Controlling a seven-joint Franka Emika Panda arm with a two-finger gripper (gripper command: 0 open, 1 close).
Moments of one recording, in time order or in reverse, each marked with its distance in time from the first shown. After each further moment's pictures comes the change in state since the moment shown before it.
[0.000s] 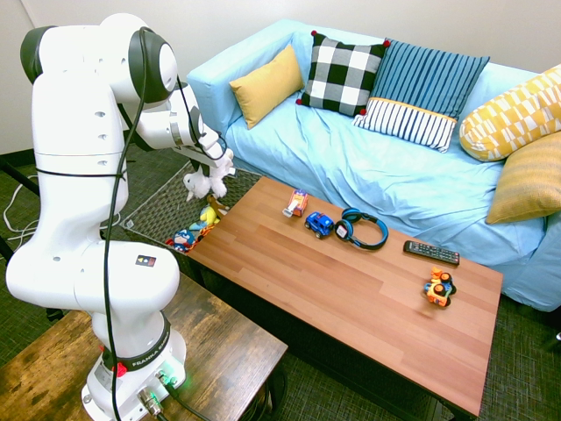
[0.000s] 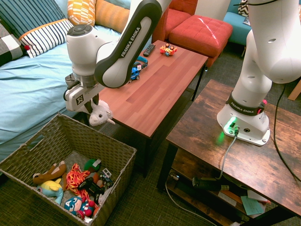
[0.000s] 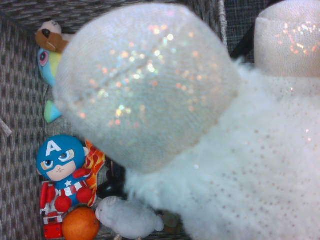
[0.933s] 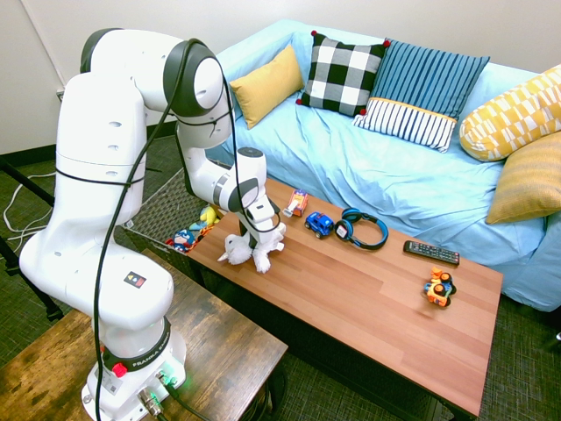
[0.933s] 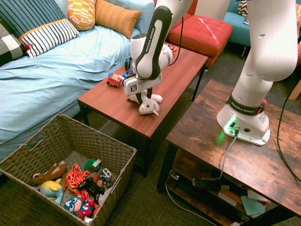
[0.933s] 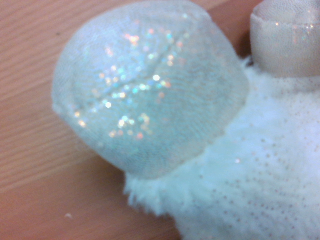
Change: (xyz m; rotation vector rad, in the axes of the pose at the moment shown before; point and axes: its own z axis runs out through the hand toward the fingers) arm 0.129 0.234 0.090 -0.150 -0.125 0.355
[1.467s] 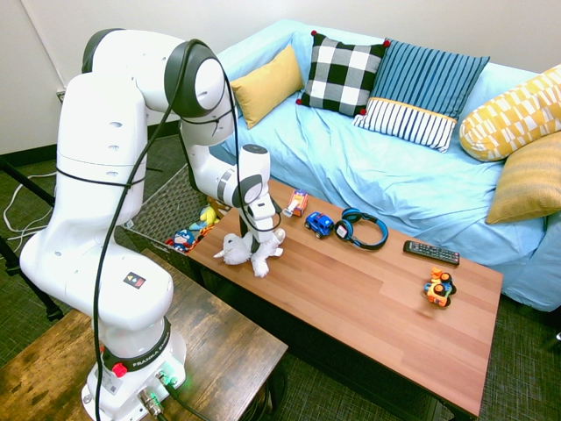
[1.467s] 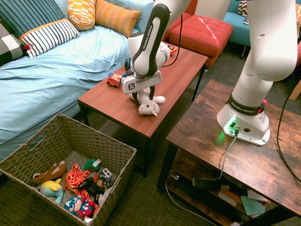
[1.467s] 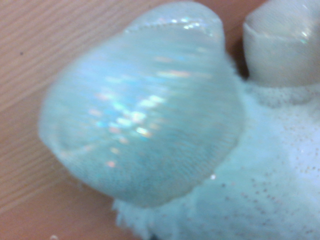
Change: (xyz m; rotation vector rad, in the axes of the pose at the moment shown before) arm 0.006 -0.002 0.009 -0.061 -0.023 0.154
